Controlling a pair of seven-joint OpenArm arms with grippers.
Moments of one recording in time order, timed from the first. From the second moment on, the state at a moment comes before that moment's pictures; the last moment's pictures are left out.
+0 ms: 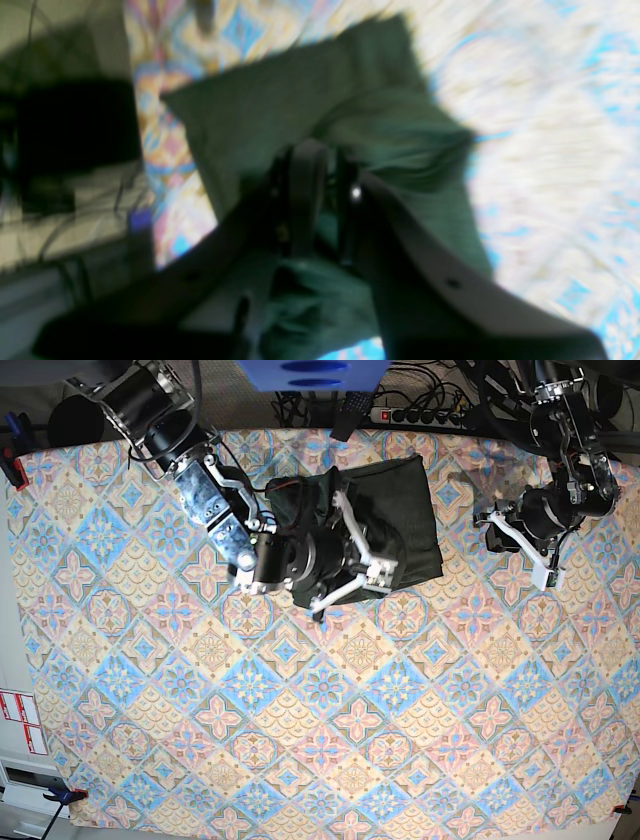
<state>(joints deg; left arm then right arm) 15.6 -13.3 -25.6 104.6 -33.2 -20.7 68.6 9.2 7.2 -33.8 97.3 17.2 41.5 -58.4</state>
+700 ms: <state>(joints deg) 14.9 -13.1 -25.7 104.6 -33.1 -20.7 68.8 9.2 11.2 -36.3 88.9 16.3 41.1 -56.4</state>
